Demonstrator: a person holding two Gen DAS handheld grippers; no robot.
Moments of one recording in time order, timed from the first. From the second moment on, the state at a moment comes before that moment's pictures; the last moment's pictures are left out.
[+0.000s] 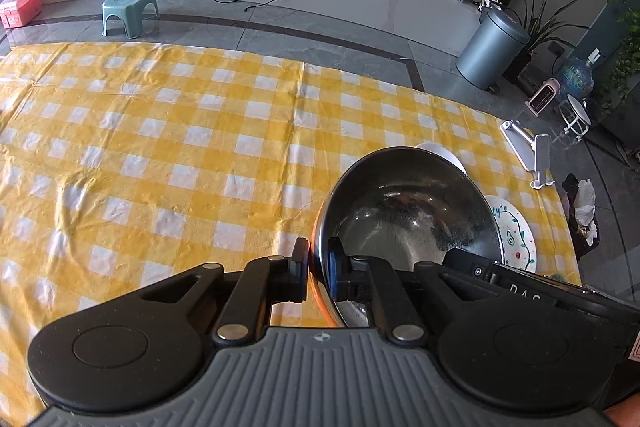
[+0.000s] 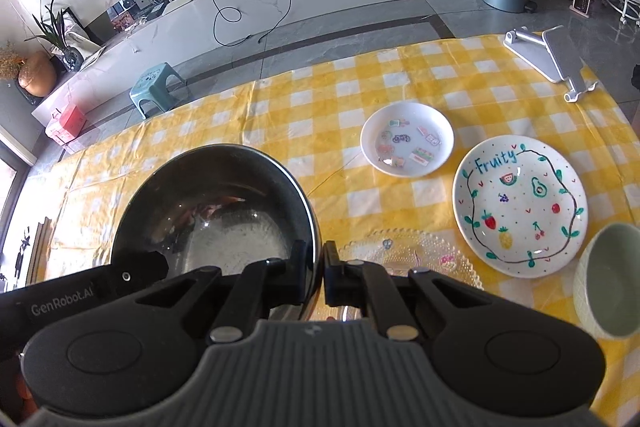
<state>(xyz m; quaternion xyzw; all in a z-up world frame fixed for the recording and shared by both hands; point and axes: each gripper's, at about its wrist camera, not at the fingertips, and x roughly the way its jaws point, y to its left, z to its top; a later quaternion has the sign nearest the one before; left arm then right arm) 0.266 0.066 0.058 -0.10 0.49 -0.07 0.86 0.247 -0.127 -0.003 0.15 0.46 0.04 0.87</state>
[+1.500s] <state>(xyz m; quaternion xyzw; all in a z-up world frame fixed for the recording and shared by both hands) 0.123 0.094 0.031 -0.10 0.58 -0.08 0.81 0.089 -0.118 -0.022 0.14 0.54 0.08 0.83</state>
